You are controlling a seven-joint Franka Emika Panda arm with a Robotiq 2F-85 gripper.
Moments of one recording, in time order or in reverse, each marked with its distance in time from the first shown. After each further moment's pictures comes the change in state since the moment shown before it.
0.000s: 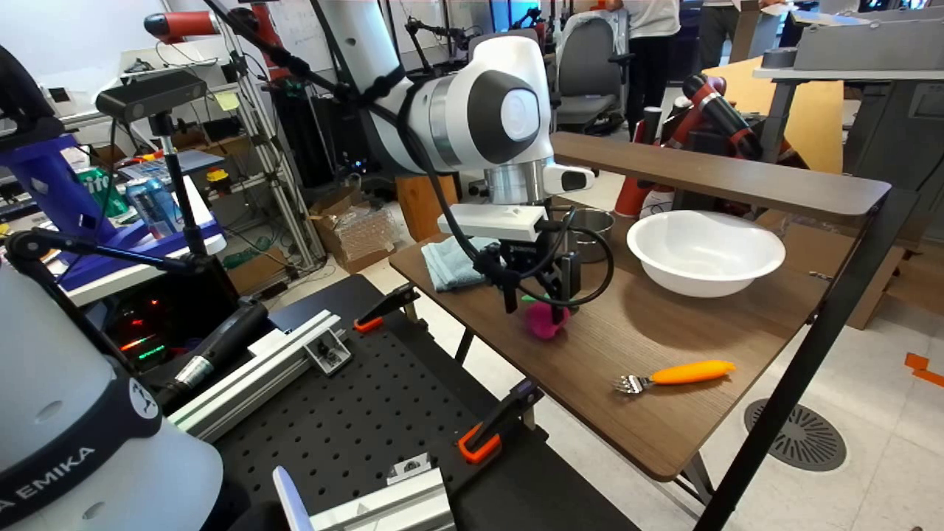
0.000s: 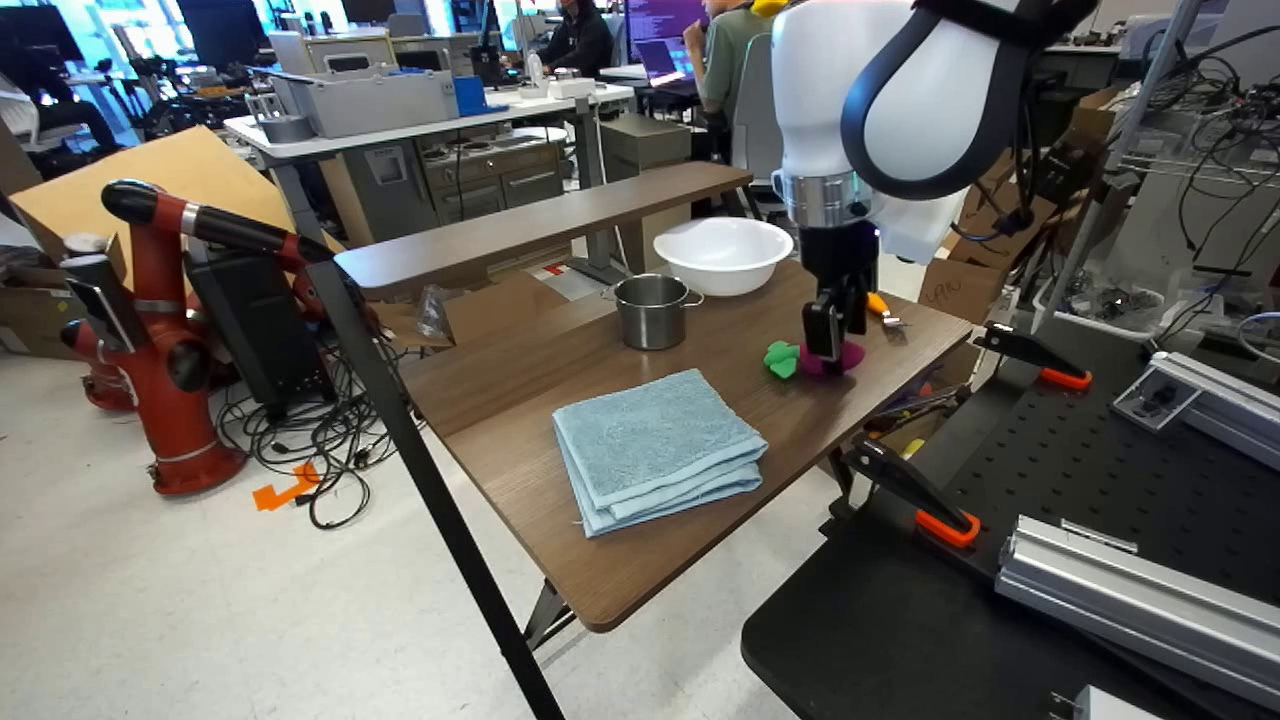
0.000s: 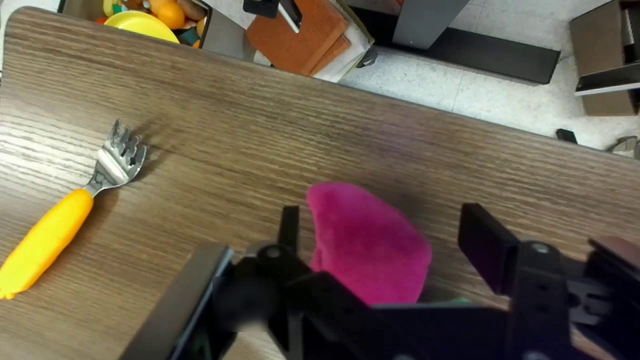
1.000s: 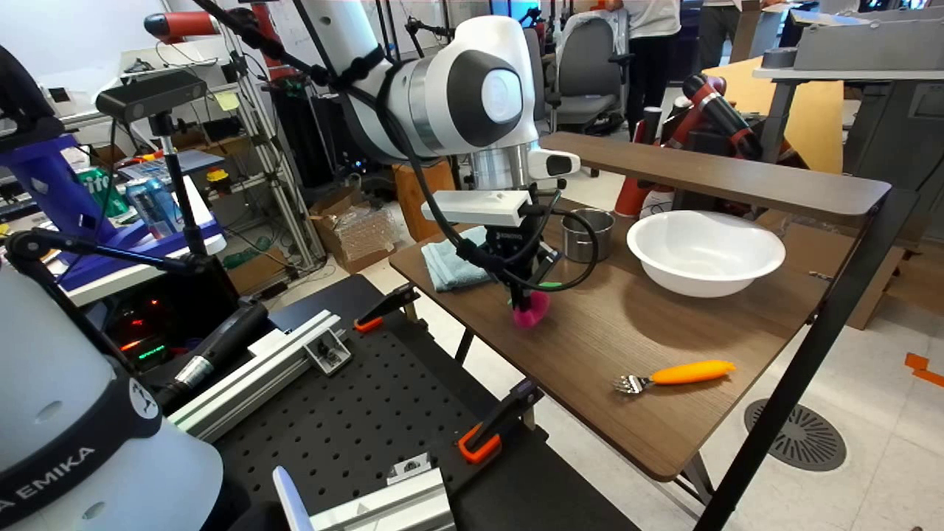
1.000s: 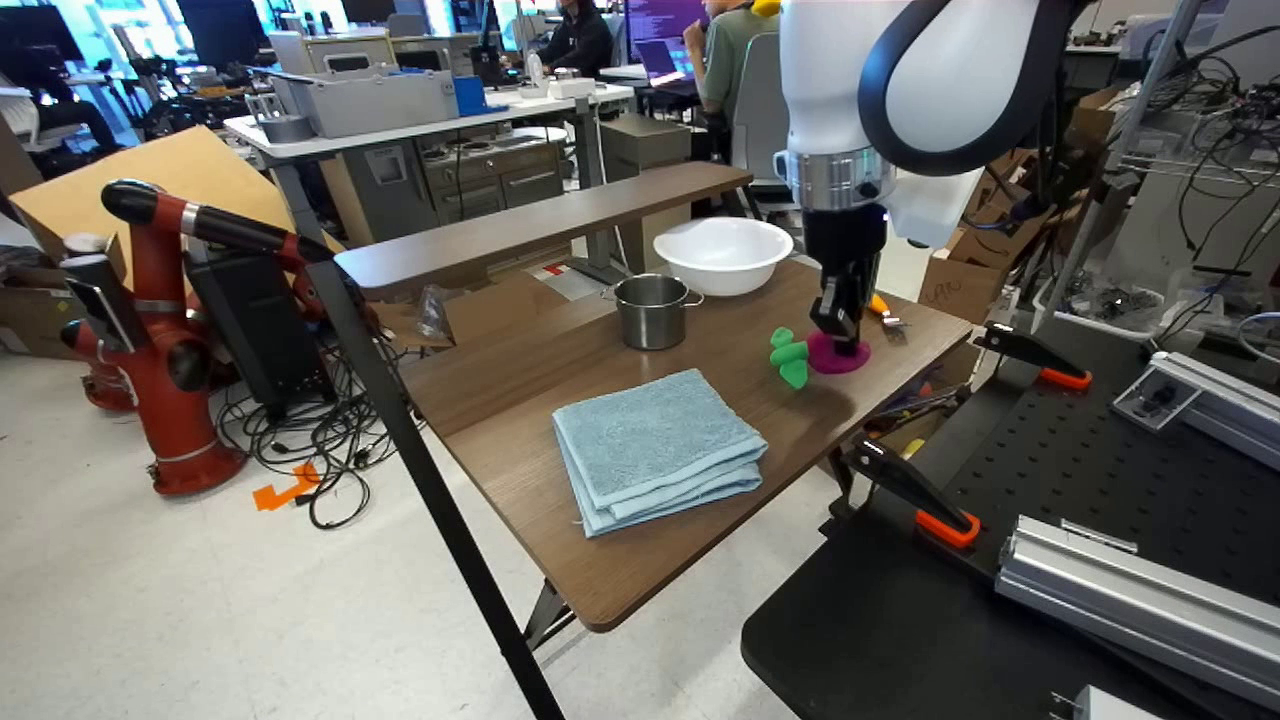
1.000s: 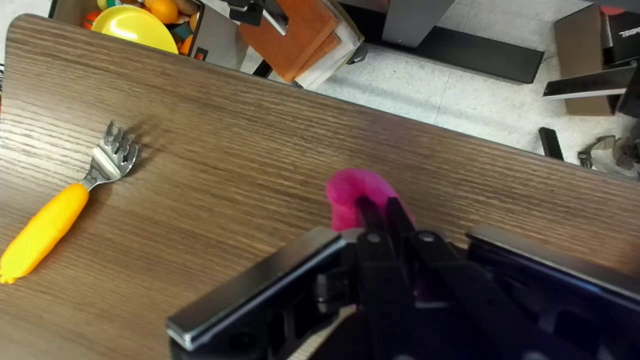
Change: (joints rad) arm 0.000 -0.076 0.024 -0.058 0.000 -0.002 0.001
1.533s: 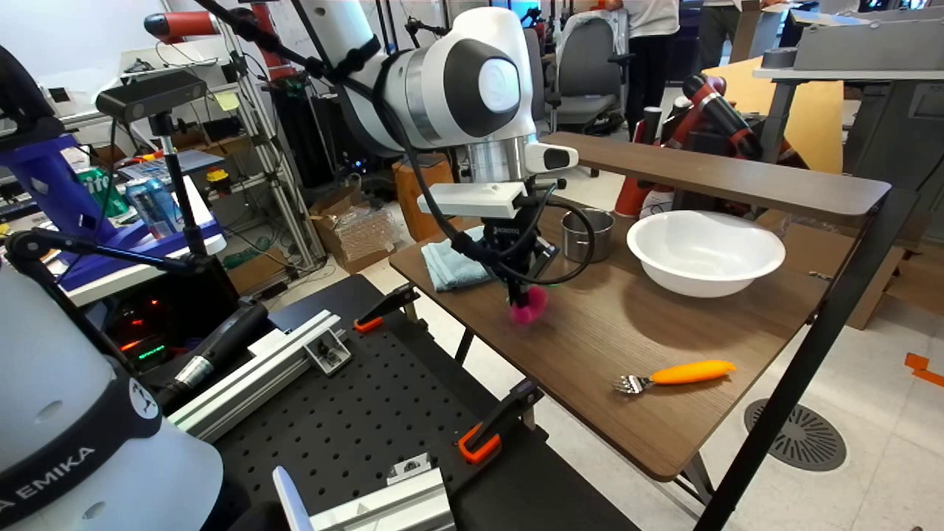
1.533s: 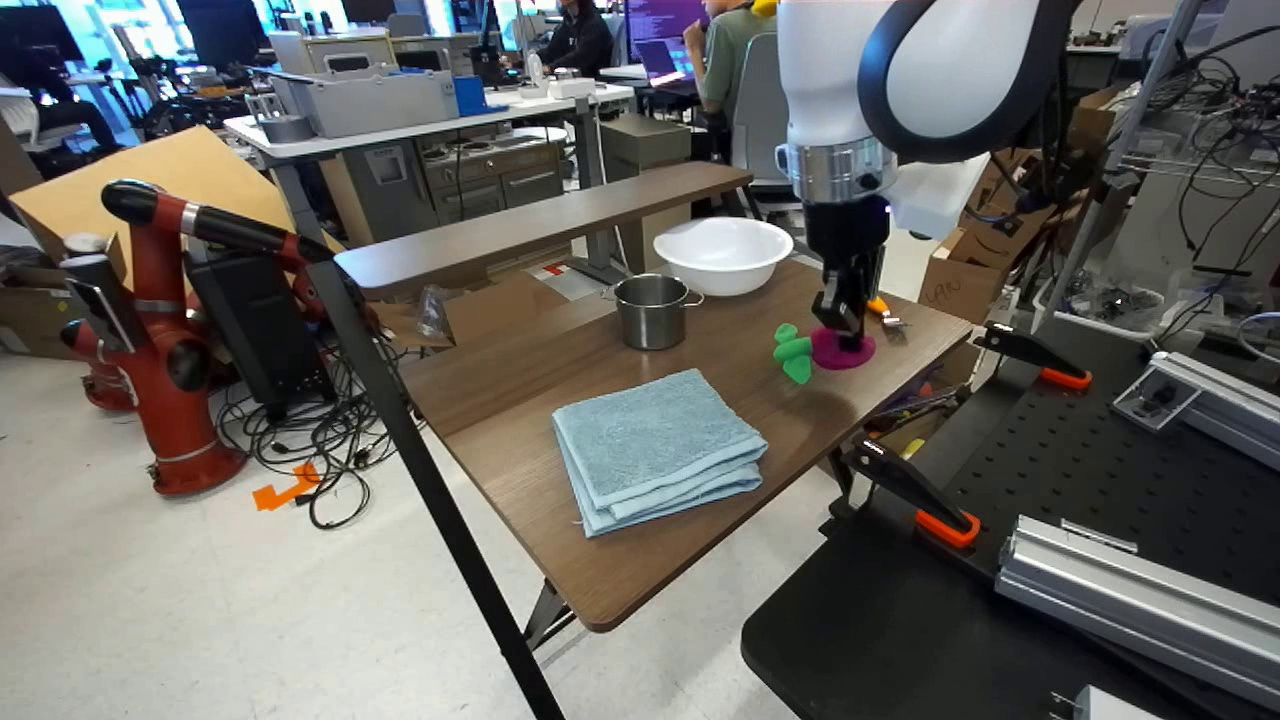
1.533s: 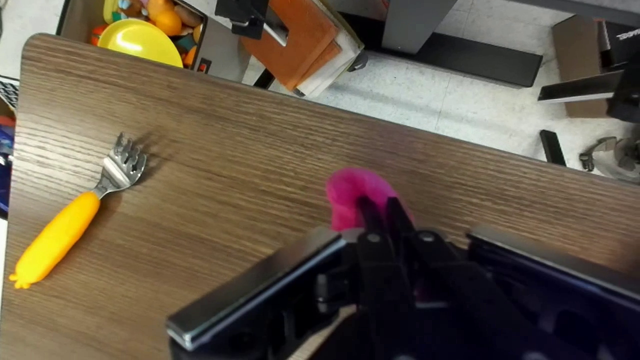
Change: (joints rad) arm 0.003 -0.027 0.004 -0.007 0.000 -0.034 0.020
